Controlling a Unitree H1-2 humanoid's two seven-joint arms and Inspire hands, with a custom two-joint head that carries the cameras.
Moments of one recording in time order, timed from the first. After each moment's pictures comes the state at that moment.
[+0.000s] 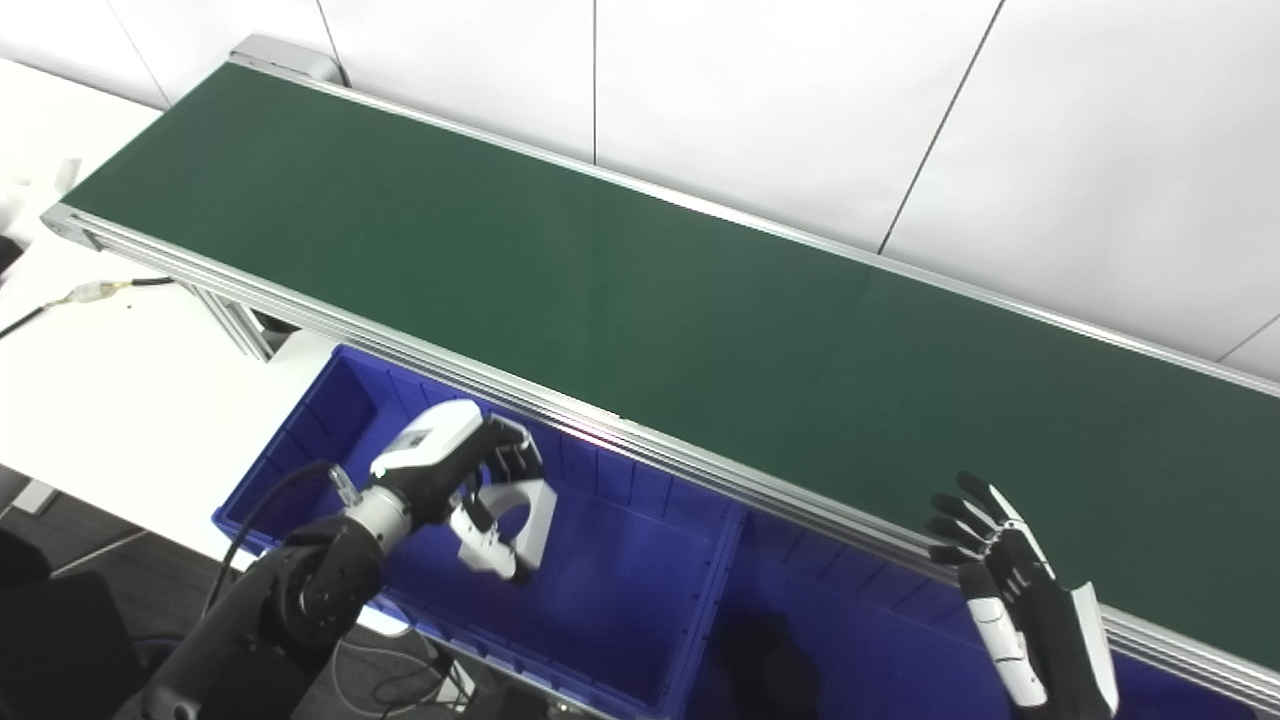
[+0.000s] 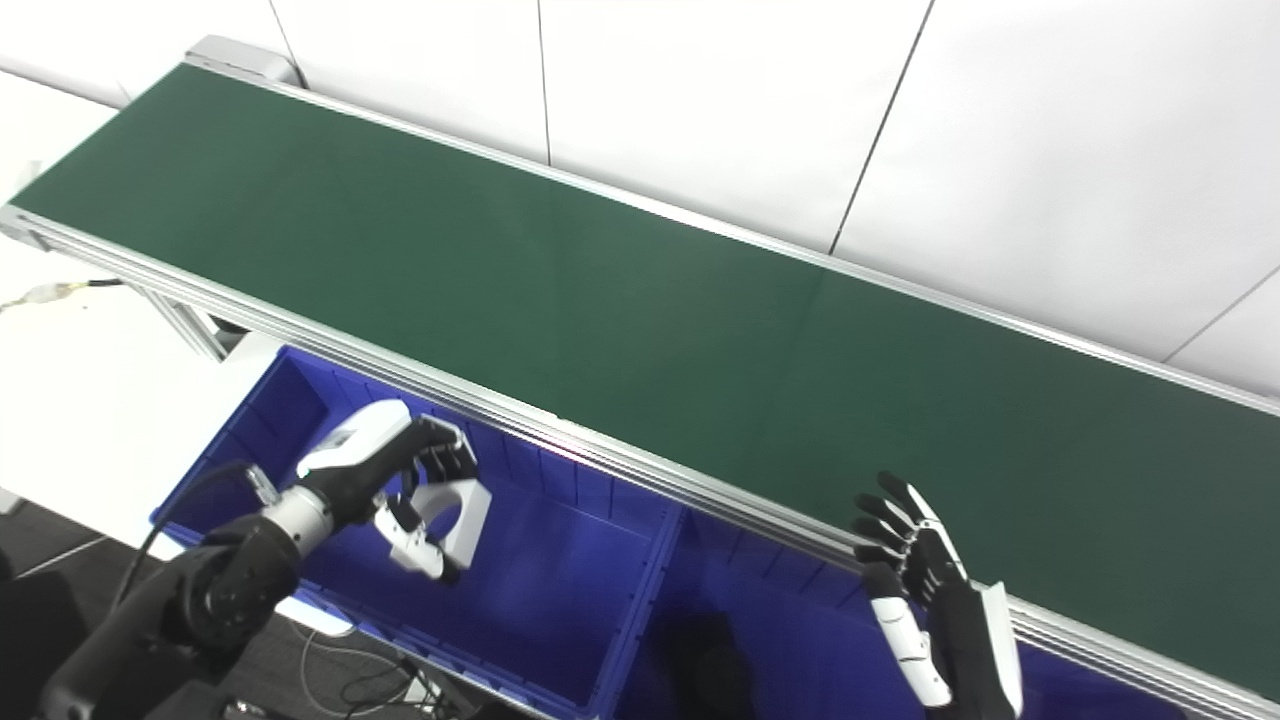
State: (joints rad) left arm 0.27 0.36 -0.13 -0.09 0.62 0.07 -0.20; right arm 0.25 -0.19 0.12 -0.14 -0.09 -0.22 0.16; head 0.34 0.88
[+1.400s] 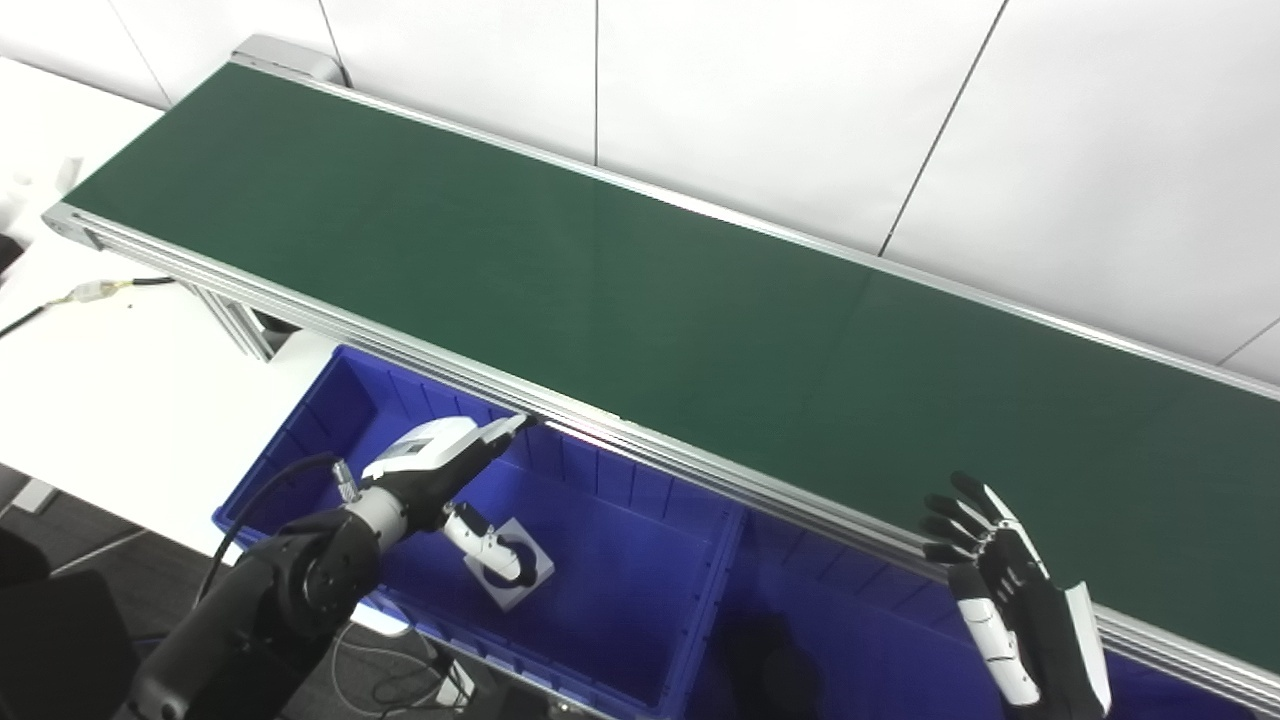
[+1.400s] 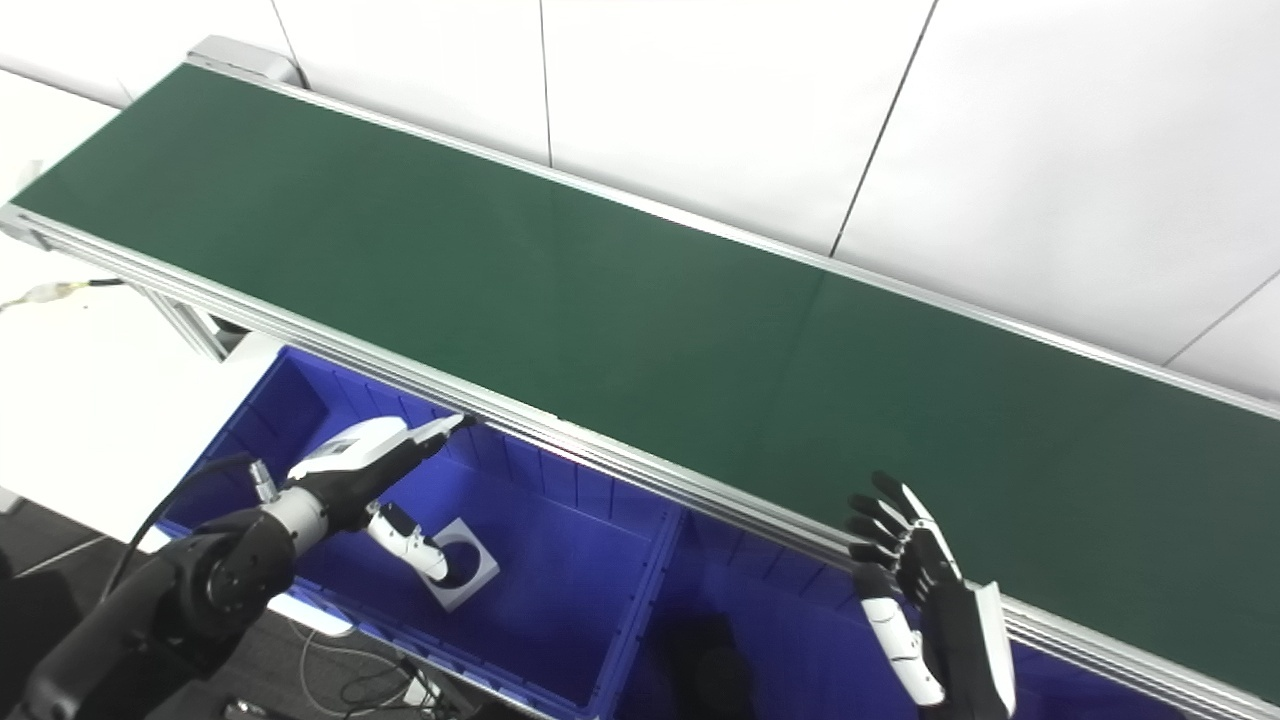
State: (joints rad) left arm 0.28 0.40 -0.12 -0.30 0.62 0.30 -0.36; right arm 0.25 -0.17 0.12 -0.14 -0.09 -0.22 0.16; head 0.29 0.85
